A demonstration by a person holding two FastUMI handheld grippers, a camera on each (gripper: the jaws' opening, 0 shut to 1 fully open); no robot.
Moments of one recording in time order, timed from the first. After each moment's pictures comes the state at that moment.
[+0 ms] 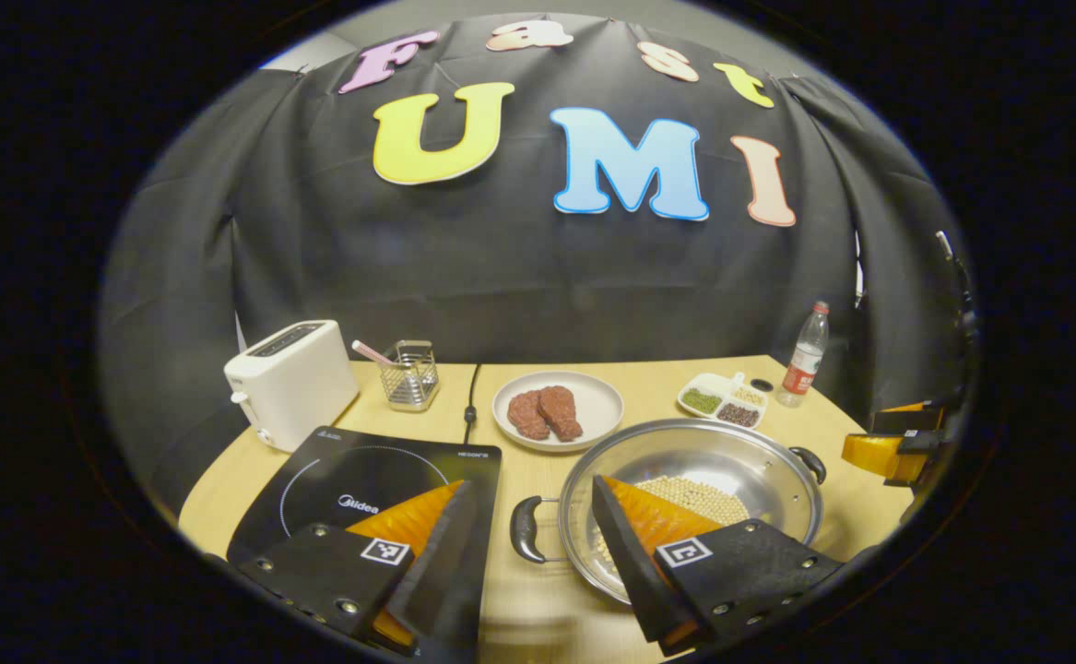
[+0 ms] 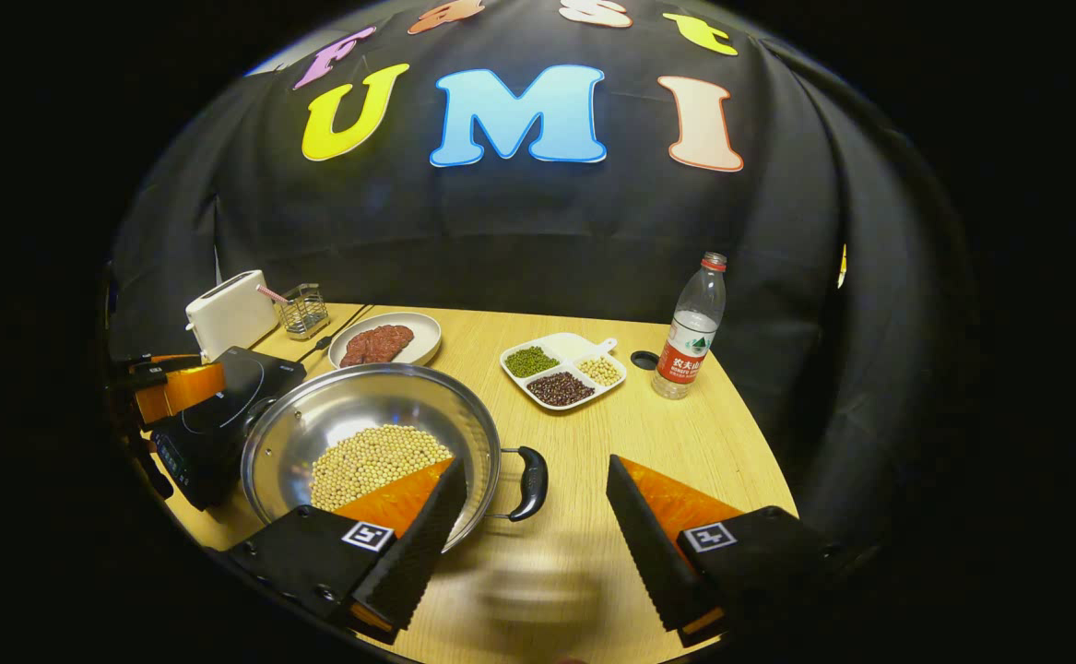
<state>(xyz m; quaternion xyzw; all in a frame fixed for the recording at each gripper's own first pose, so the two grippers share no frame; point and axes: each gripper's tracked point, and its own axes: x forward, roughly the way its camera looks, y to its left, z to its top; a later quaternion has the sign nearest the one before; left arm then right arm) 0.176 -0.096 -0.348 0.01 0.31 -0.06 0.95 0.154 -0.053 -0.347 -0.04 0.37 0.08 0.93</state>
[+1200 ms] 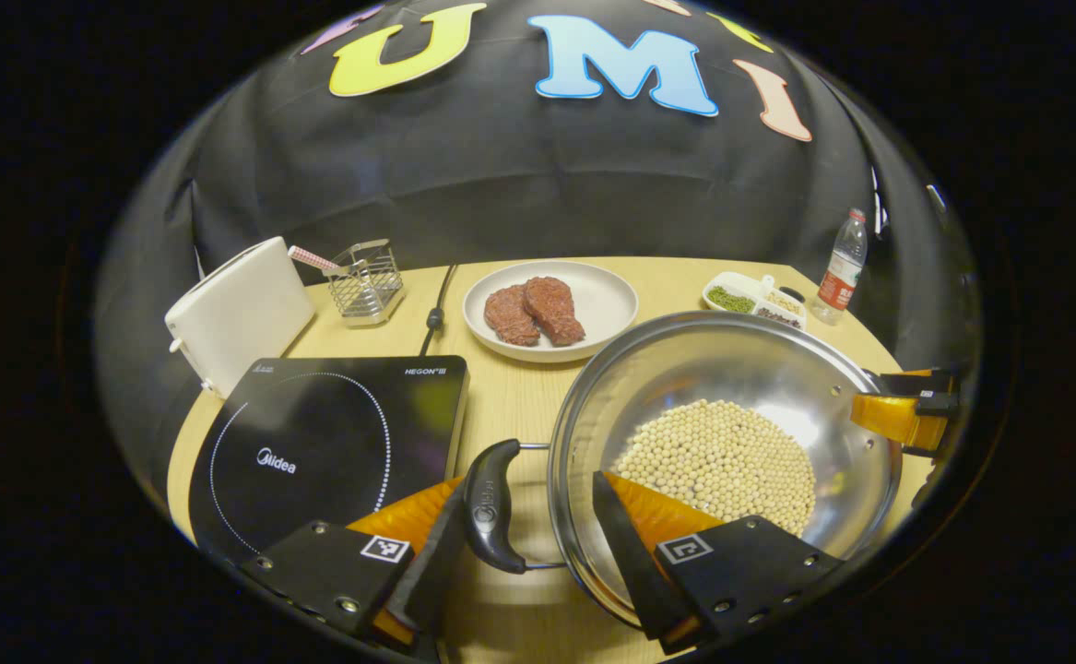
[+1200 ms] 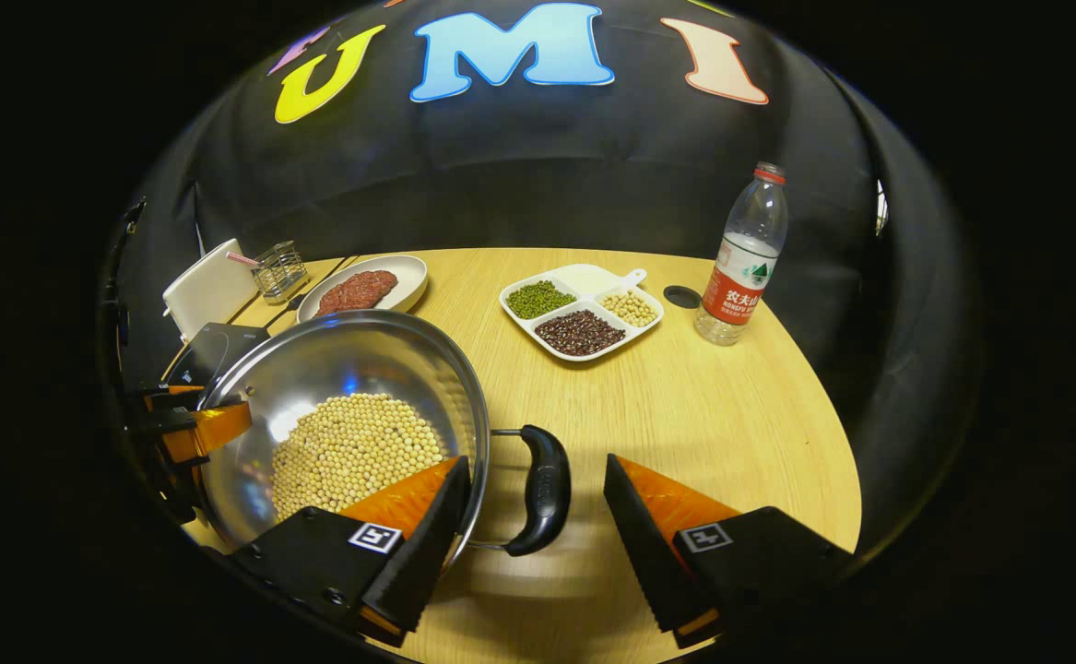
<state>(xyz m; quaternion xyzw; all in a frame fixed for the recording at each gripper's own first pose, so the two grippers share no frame) 0.187 -0.109 -0.462 0.04 0.43 -0.07 0.90 0.180 -0.034 -0.434 -0.01 0.45 0.09 0.89</state>
